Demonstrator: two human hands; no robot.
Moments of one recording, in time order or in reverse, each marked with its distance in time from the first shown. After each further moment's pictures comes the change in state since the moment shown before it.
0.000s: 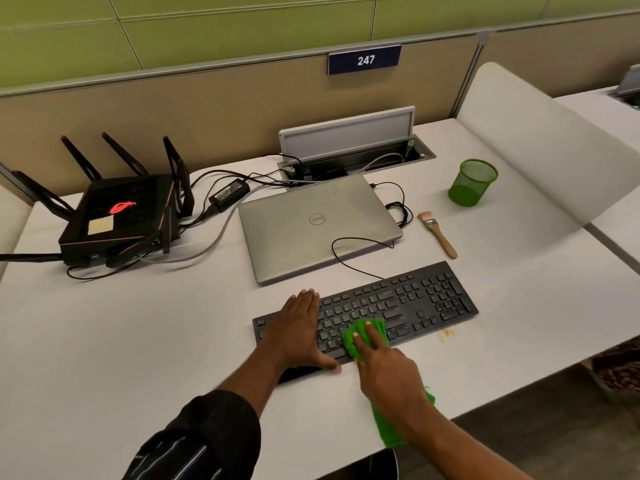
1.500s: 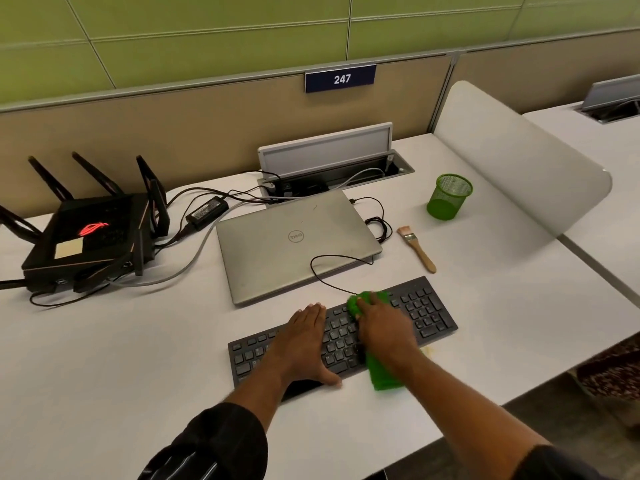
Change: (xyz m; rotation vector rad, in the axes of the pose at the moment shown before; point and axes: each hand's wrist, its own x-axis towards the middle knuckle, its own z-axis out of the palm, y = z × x) left_hand 0.033 0.035 -0.004 -0.076 0.003 0.065; right_hand 0.078 0.045 -0.051 -0.042 0.112 0.061
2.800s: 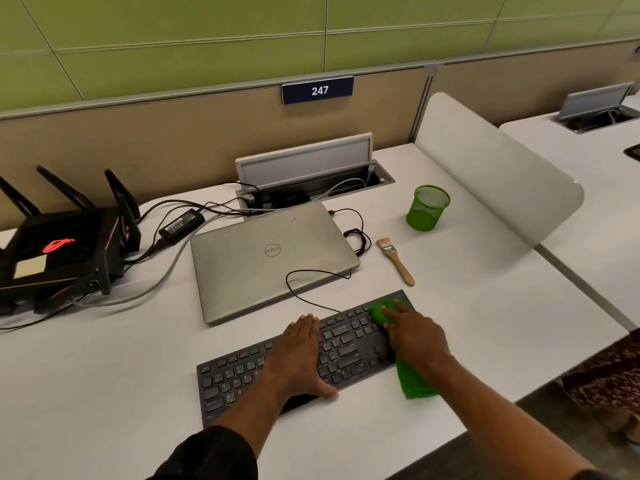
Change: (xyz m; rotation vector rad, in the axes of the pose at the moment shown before) left_hand 0.025 0.039 -0.007 -0.005 -0.040 -0.052; right_hand 0.010 0.103 -0.007 0.061 -0.030 0.140
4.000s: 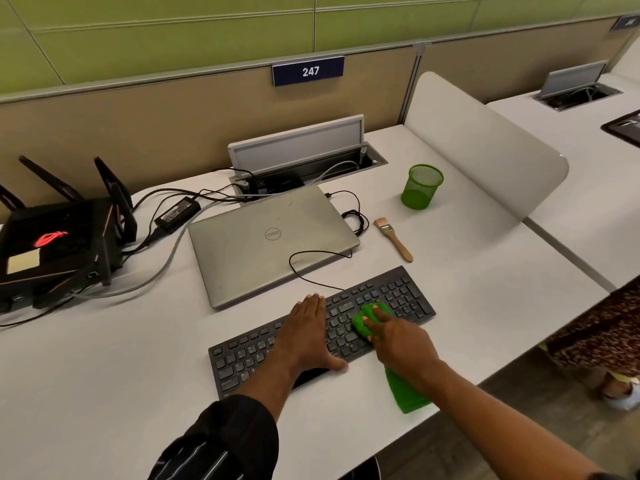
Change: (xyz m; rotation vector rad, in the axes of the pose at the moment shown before) left_hand 0.000 -0.005 0.006 -0.025 0.033 0.040; right_hand -0.059 -0.044 0.015 -0.036 -0.076 -0.131
